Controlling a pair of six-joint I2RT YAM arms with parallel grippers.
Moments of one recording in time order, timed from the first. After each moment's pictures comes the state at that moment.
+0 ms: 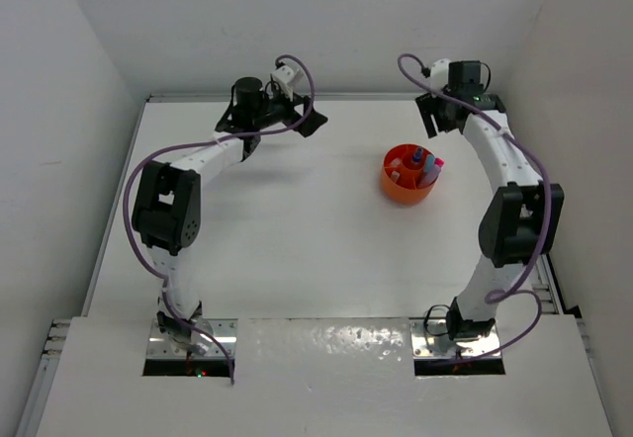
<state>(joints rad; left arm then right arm) -0.31 1.96 1.47 0.32 0.60 -0.03 0.03 1.85 1.64 -0.63 0.02 -0.42</state>
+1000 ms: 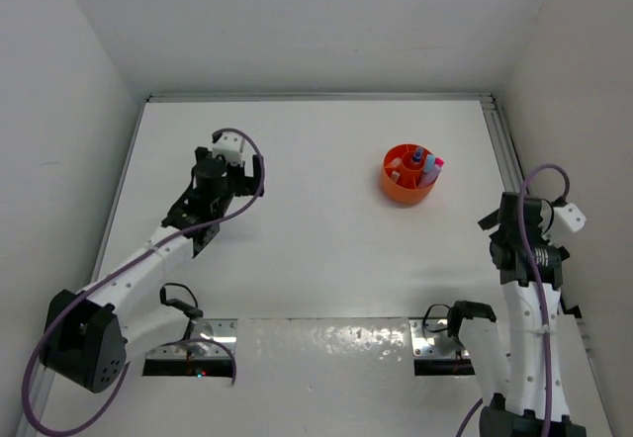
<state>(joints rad) -0.39 1.09 0.68 0.09 -0.24 -0.04 -0.16 0.68 0.79 -0.98 0.57 0.74</state>
